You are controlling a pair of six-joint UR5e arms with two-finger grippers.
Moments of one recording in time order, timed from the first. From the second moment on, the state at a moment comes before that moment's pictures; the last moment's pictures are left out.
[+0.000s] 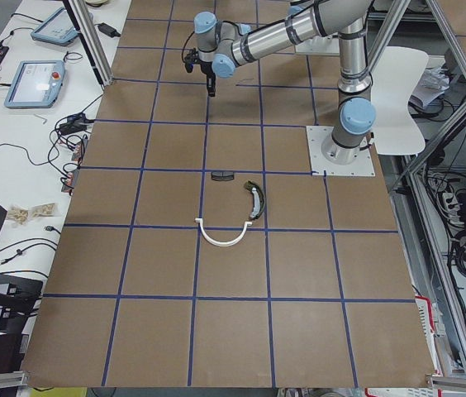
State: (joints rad) left arm -1.67 -1.93 -1.77 -1.07 1.59 -0.09; right arm 0.66 -1.02 1.56 -2.01 -1.65 -0.78
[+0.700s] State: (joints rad) left arm -1.16 -1.94 -1.78 -1.14 1.74 0.55; right arm 0.66 -1.01 1.60 -2.01 -1.66 -0.78
